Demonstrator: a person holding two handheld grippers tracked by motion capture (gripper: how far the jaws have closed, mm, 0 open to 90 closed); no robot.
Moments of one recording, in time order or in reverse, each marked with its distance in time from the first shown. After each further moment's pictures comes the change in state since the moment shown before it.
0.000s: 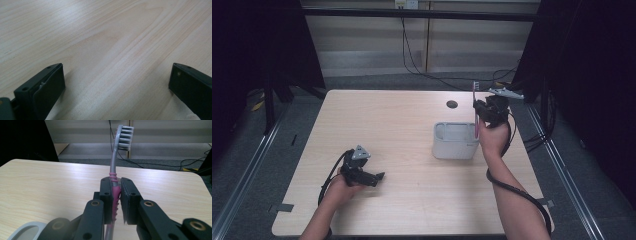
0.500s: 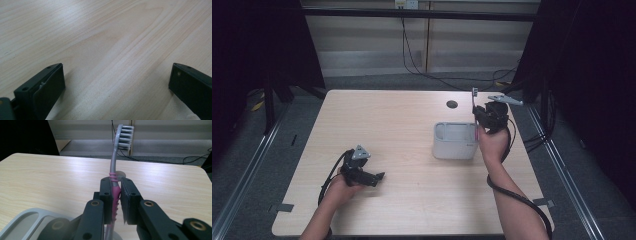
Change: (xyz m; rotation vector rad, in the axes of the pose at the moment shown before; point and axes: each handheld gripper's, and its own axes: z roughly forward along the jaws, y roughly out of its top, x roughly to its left) left arm 0.000 0.000 0.000 -0.001 -0.004 0.000; right arm -0.001 -0.016 -0.002 0.019 0.014 -0.005
